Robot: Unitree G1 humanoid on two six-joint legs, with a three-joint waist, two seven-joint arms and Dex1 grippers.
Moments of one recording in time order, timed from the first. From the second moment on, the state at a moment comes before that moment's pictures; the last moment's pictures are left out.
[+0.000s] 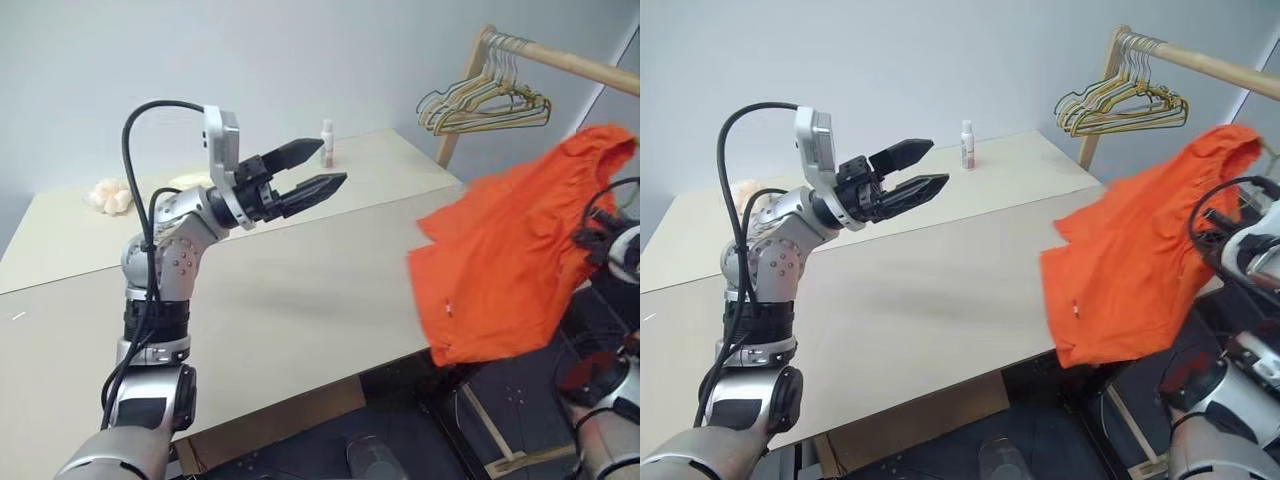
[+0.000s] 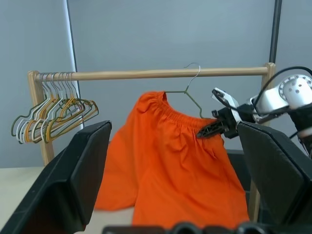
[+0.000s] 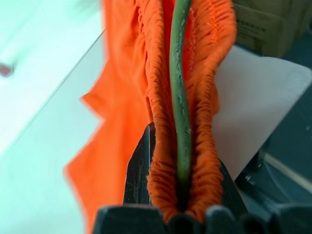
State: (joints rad) left arm -0.77 0.36 0.12 0.00 -0.67 0.55 -0.96; right arm -0.88 -0.73 -0.88 0.19 0.41 1.61 -0.06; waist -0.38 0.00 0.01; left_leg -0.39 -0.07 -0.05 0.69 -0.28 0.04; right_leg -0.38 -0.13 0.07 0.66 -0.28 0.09
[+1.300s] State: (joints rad) left arm -0.77 0.39 0.09 -0.02 -0.68 0.55 -0.99; right arm -0.76 -0.75 -0.61 -0.03 0.07 1.15 -0.13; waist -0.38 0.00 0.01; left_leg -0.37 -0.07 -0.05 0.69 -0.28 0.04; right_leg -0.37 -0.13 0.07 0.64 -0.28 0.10
